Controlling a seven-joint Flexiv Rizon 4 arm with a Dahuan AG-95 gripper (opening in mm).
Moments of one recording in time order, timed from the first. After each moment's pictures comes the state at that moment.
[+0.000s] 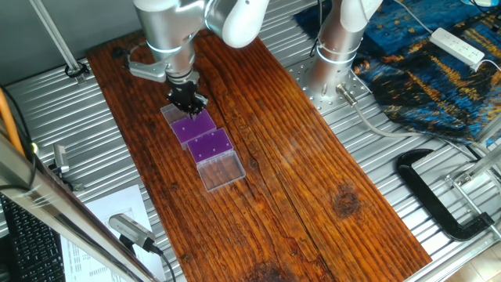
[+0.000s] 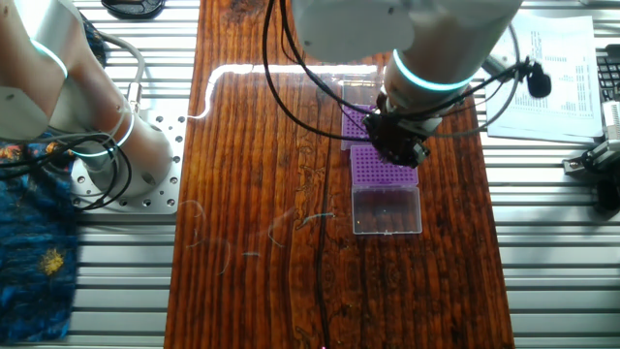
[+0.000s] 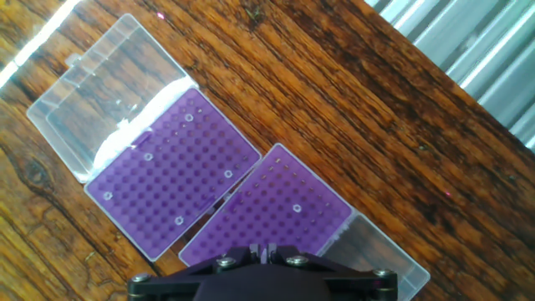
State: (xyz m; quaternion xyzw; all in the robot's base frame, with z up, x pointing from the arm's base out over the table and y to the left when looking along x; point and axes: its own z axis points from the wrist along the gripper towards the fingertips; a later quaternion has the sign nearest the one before) arm 0.492 -0.029 0.086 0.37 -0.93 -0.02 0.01
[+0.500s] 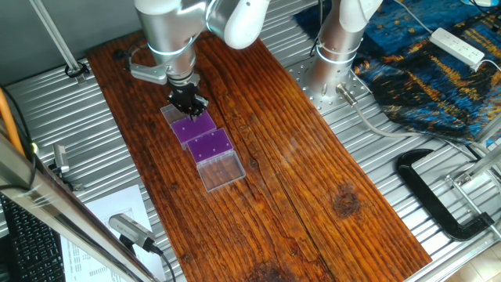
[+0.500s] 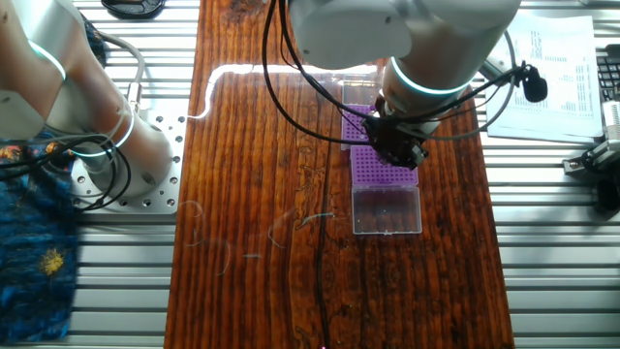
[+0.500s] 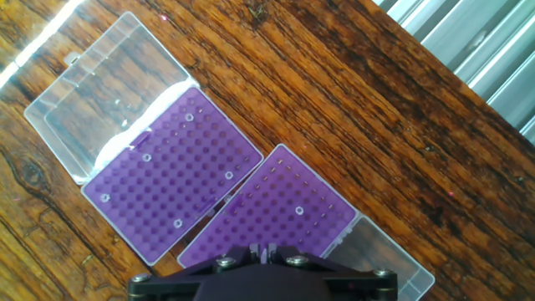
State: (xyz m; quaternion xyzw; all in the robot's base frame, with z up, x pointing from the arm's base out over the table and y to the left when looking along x) arm 0.493 -0.027 0.080 0.37 -0.93 -0.02 0.01
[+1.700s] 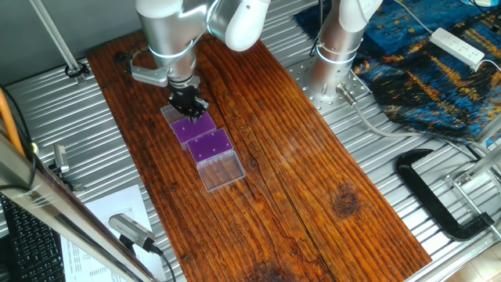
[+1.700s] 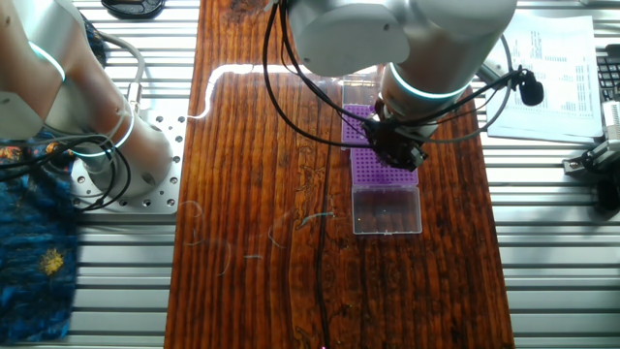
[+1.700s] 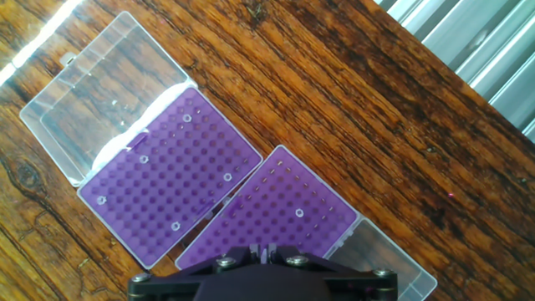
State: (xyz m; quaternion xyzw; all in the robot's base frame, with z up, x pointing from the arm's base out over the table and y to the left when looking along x) arm 0.493 -0.027 0.072 0.37 -0.93 -0.02 0.00
